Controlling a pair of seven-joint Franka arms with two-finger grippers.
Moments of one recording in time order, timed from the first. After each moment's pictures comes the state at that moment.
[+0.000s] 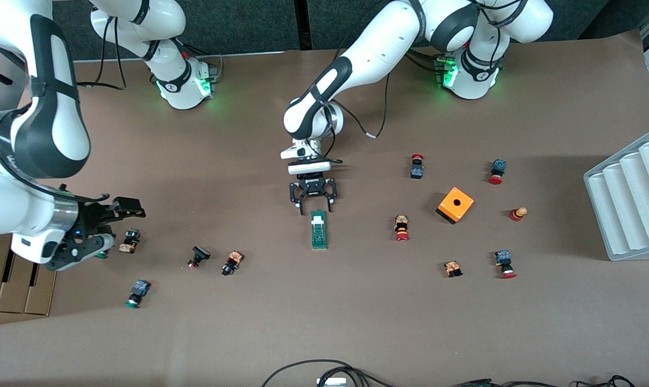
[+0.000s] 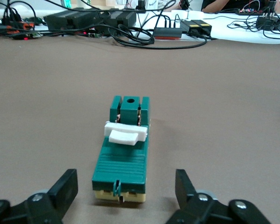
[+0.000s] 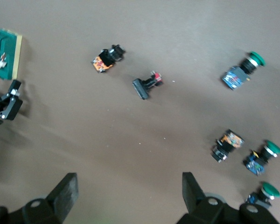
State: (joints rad) left arm -1.02 0.92 -0.10 -1.59 1.60 2.10 -2.41; right arm 0.07 0.33 -0.03 -1.52 0.14 1.65 -0.39
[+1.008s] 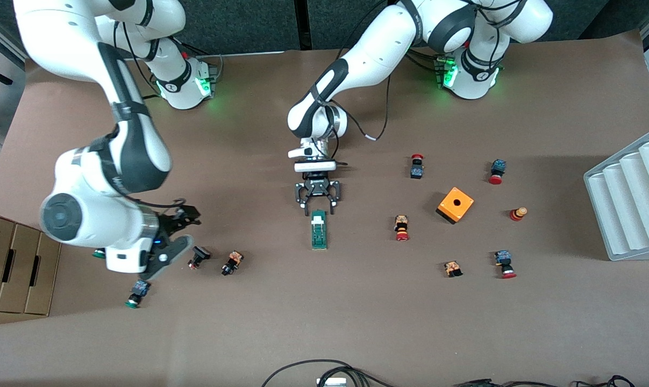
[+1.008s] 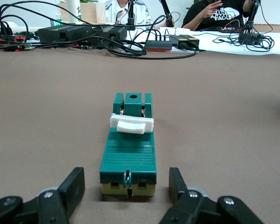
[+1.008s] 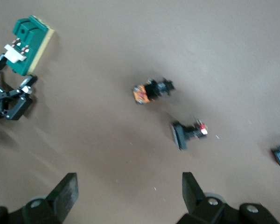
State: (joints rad) left arm -1.02 0.93 -0.08 -1.64 1.76 2.09 -2.55; right arm 0.26 0.44 -0.02 -1.52 0.14 1.82 -0.49
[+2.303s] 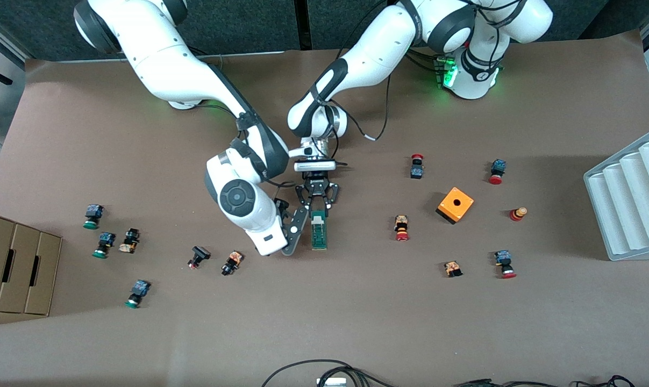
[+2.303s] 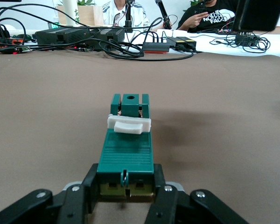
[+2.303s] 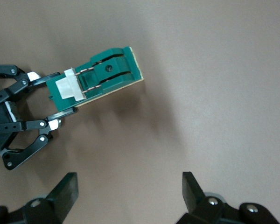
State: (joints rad) left arm -1.03 0.94 -0.08 -1.64 1.78 2.08 -2.55; right arm 0.57 0.65 -0.03 -1.52 0.11 2.13 -0.71
